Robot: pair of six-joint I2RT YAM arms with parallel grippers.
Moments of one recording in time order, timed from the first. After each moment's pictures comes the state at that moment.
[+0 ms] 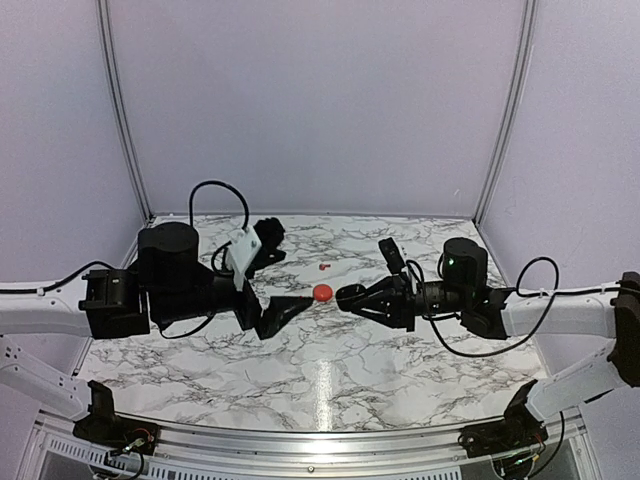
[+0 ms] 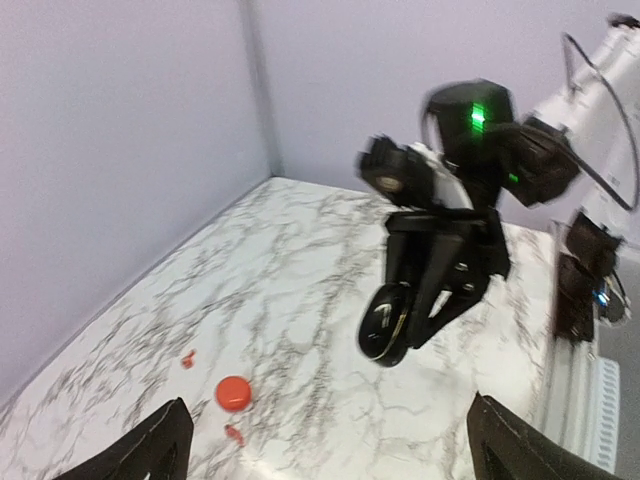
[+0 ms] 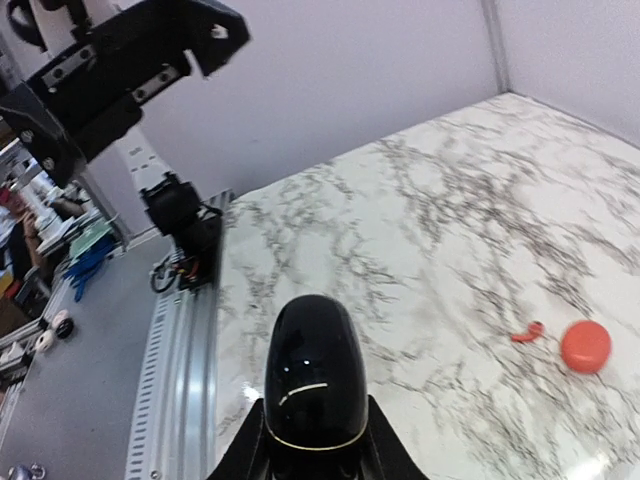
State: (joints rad) left arm -1.18 1.18 0.92 0.02 -0.10 0.11; right arm 0.70 1.29 0.59 0.50 -0.84 0.18
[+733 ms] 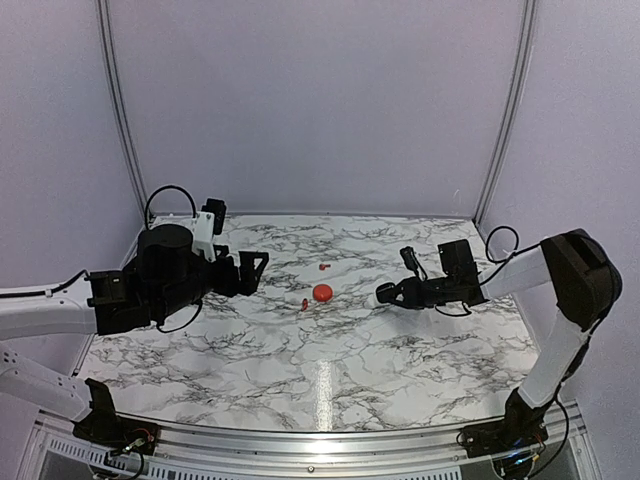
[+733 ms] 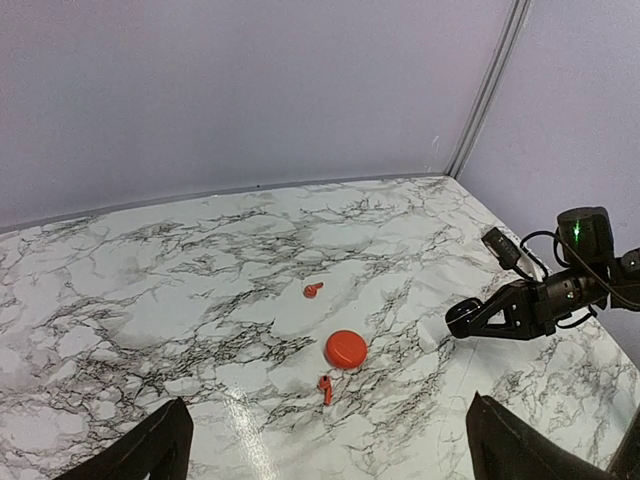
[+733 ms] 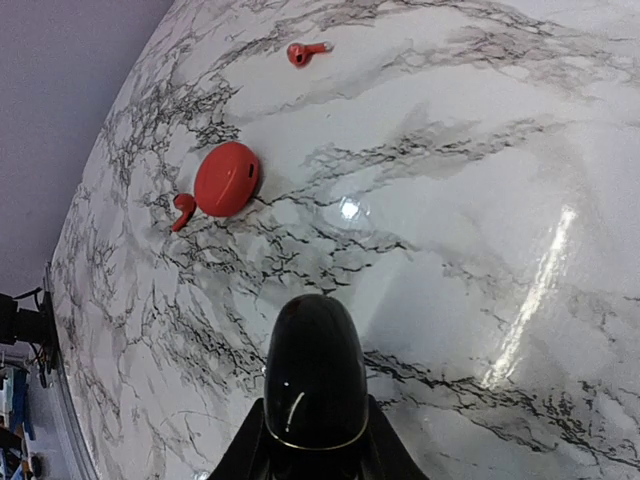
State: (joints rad) left arm -0.97 1.15 0.80 0.05 -0.41 -0.36; right arm 0.31 1.73 0.75 0.23 -0.68 0.28
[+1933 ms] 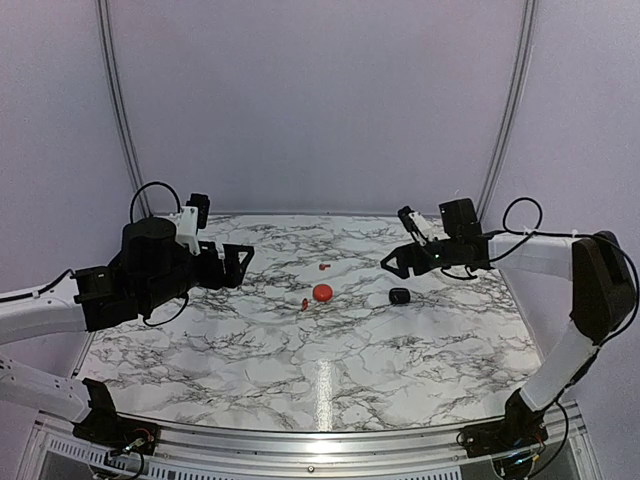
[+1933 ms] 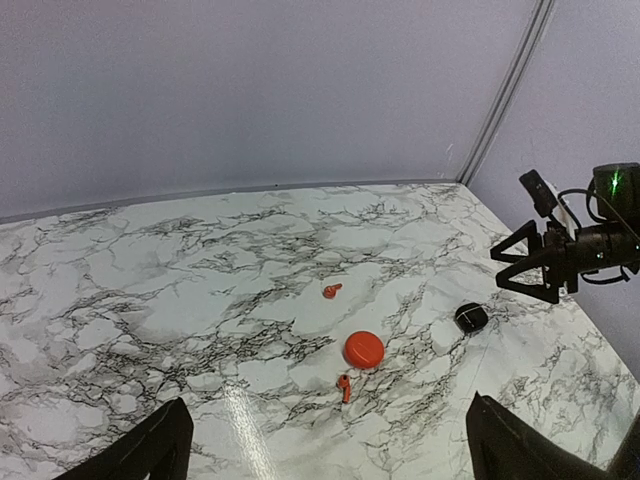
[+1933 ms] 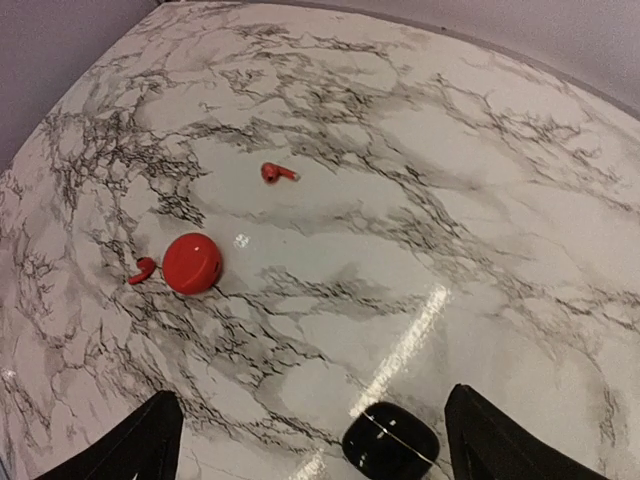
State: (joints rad) left arm -0.89 1.08 0.78 -0.02 -0.36 -0.38; right arm 0.31 1.61 1.00 -0.12 -0.43 -0.03
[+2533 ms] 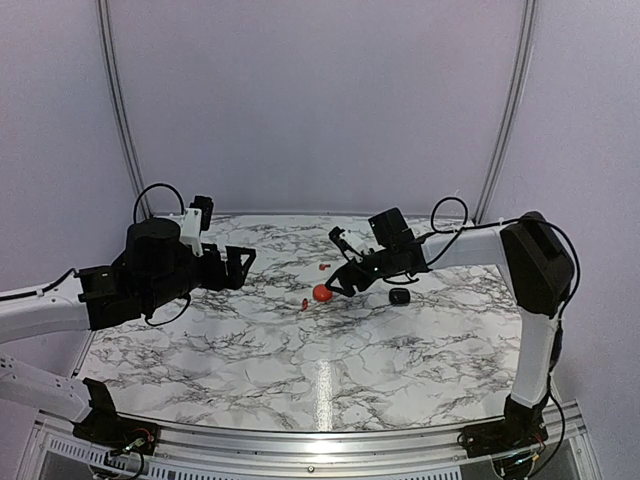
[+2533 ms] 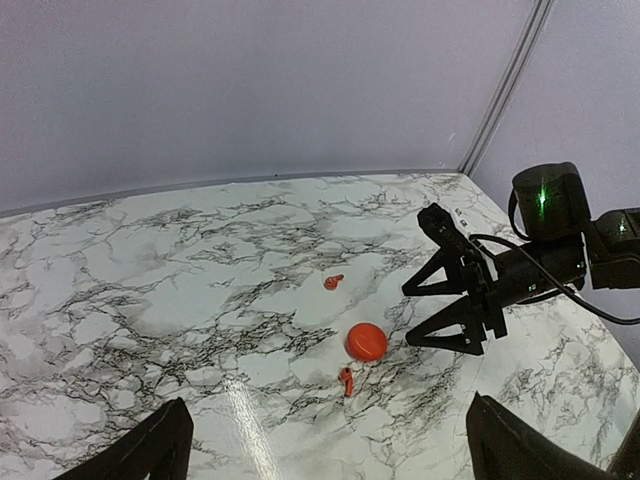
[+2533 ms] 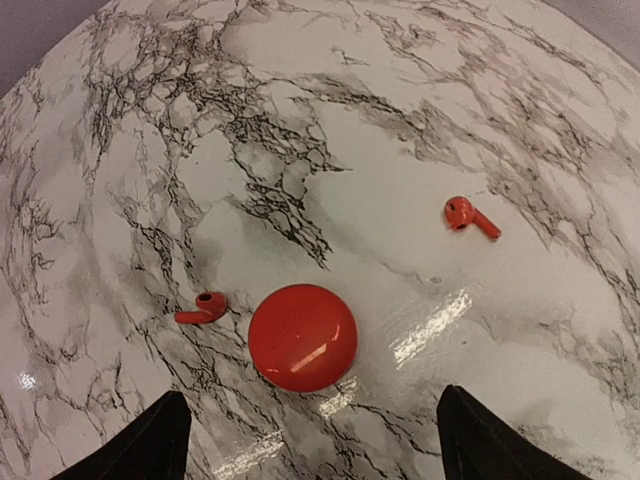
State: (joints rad) left arm -0.88 1.10 0.78 -0.02 -0.34 -0.38; right arm 0.58 1.97 1.28 -0.10 -0.40 -0.11
